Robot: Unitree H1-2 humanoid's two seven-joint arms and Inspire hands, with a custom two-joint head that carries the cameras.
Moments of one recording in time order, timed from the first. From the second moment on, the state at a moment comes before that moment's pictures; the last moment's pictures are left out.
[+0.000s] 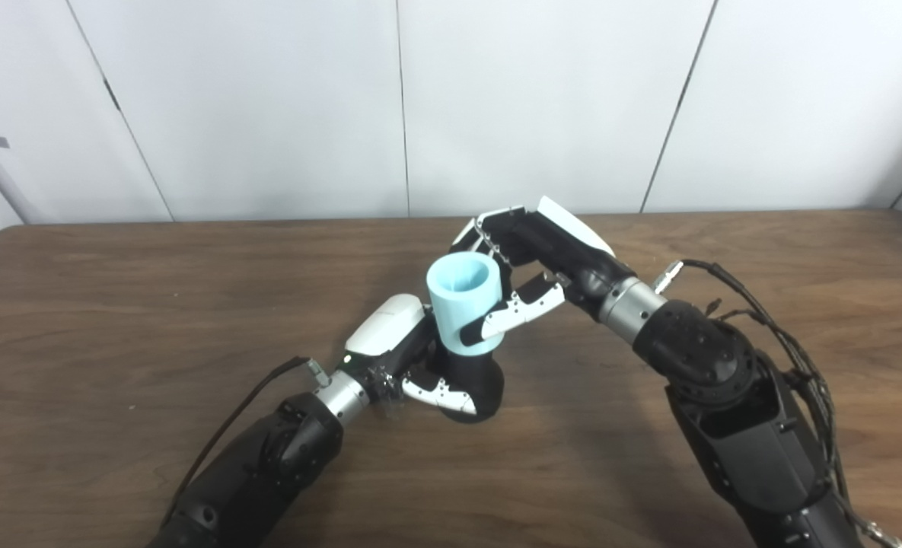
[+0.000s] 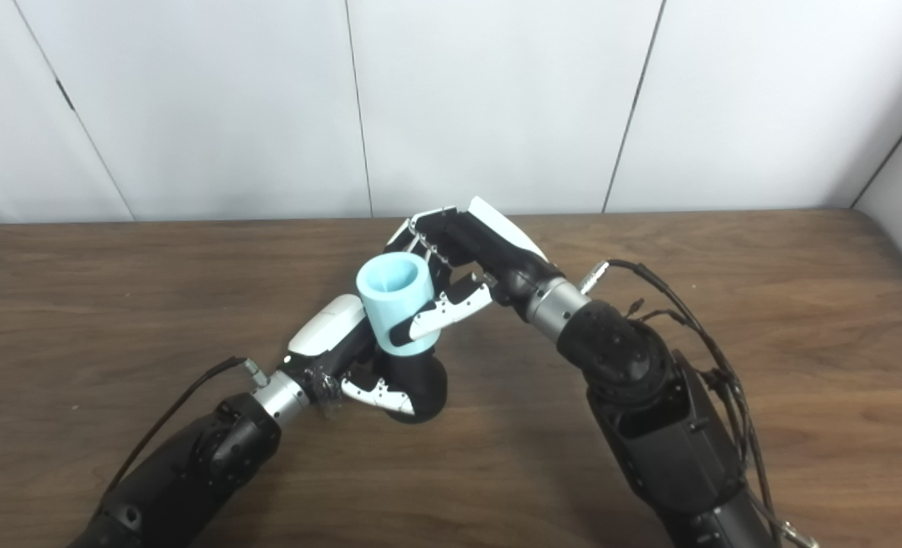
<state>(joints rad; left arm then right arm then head) -0.48 0.30 -0.62 0.42 0.51 -0.35 0.08 -0.46 -0.26 0.24 -0.30 -0.22 0.40 0.37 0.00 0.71</state>
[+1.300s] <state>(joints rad) -0.47 0.30 -0.62 0.40 0.51 -0.35 0.07 -0.39 -0.26 0.28 -0.32 -0.27 0.37 0.33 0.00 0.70</state>
